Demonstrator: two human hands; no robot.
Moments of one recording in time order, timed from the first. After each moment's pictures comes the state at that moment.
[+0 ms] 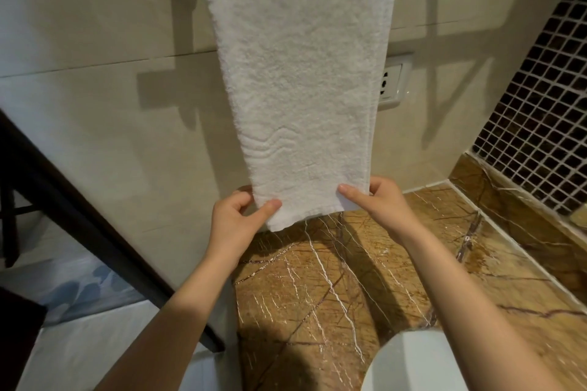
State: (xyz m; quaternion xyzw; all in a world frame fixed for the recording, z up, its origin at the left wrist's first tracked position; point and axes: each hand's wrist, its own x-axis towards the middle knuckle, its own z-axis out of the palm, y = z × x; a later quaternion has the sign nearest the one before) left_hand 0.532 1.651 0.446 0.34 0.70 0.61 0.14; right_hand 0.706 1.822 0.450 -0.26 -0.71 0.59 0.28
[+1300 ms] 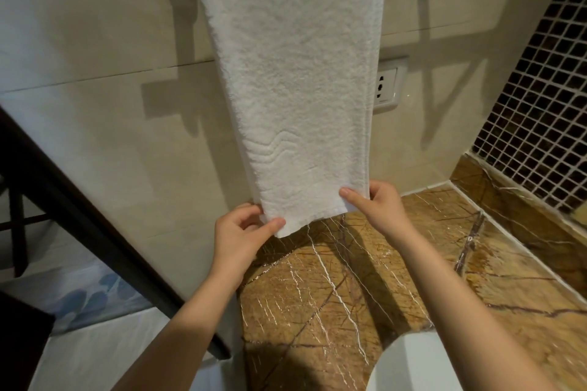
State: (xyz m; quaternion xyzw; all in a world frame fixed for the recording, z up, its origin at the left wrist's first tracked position) left_hand 0.545 1.641 0.439 0.33 0.66 0.65 0.18; right_hand 0.702 1.820 0.437 -0.29 -0.72 0.54 0.34
